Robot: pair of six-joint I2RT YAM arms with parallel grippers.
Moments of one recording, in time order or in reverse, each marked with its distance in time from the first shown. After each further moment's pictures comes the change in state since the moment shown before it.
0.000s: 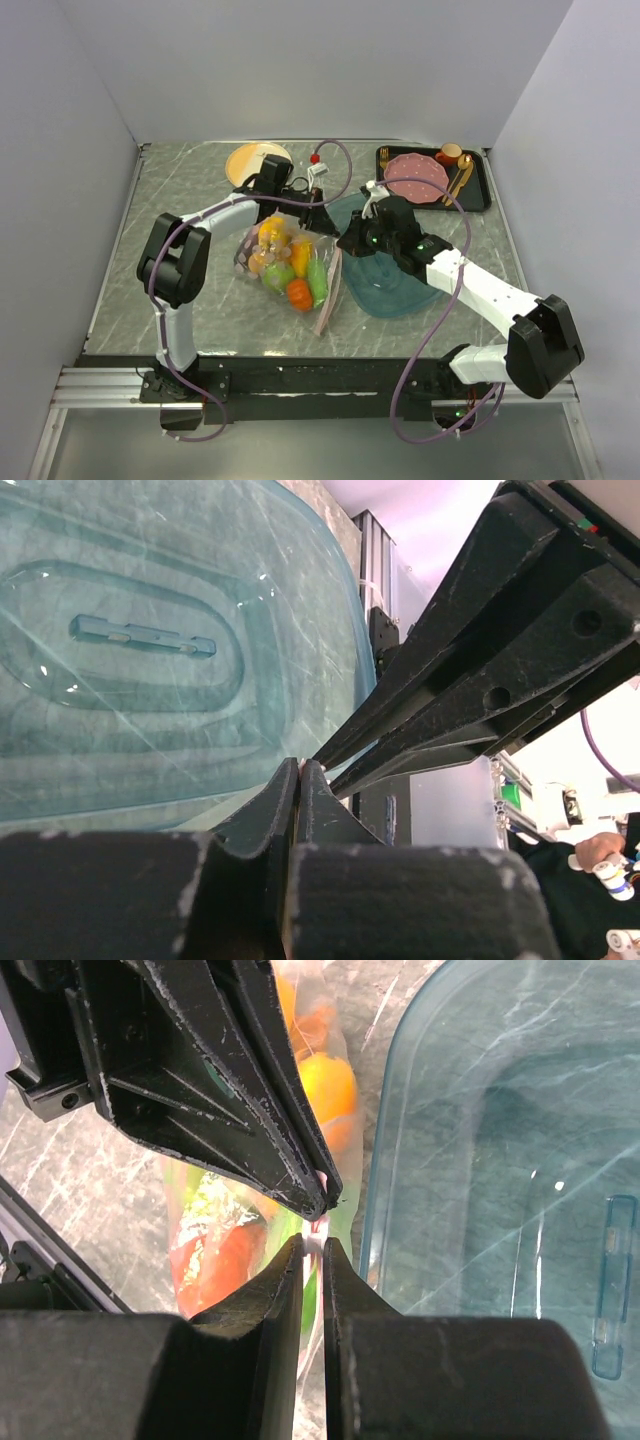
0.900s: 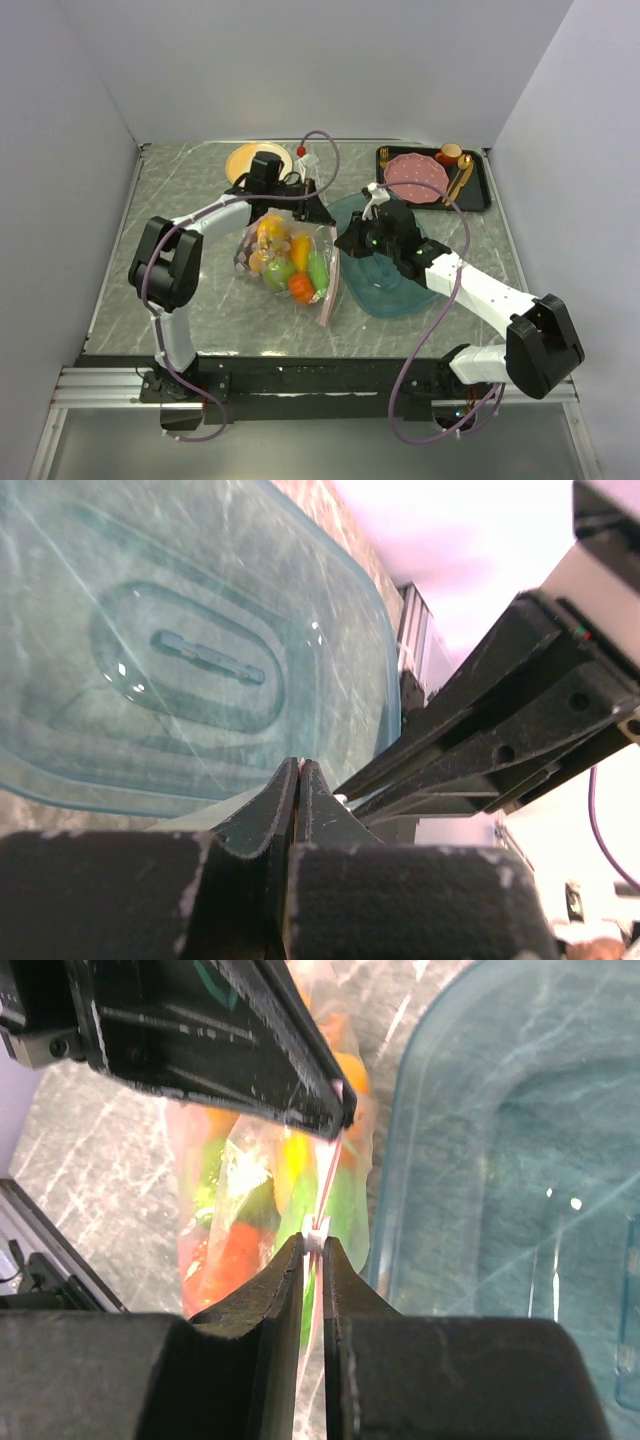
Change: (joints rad) left arm 0.032 -0.050 -0.051 0.109 -0.166 -0.180; right arm -0.001 -0.001 -0.058 0.105 -0.015 0.032
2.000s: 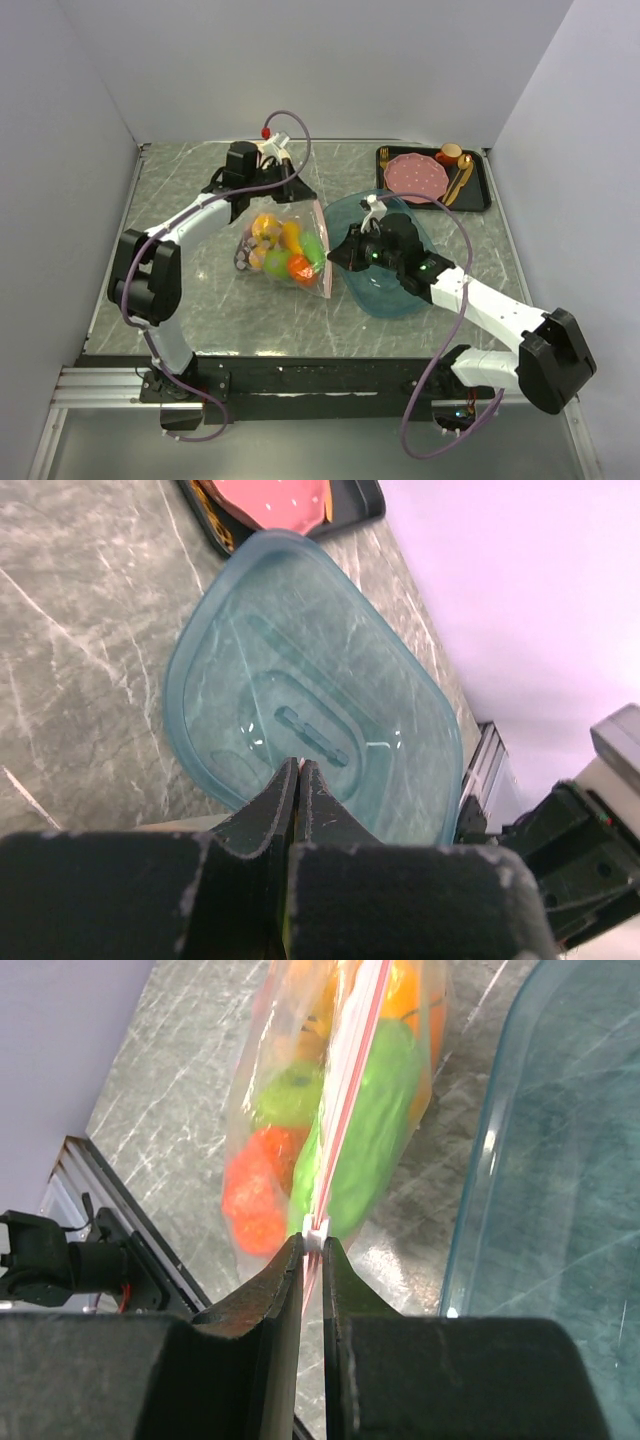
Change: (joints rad) left arm 0.077 -0.141 -0.042 0.016 -0.330 -0.080; right arm 0.060 -0.095 -0.098 0.070 -0.073 0.071
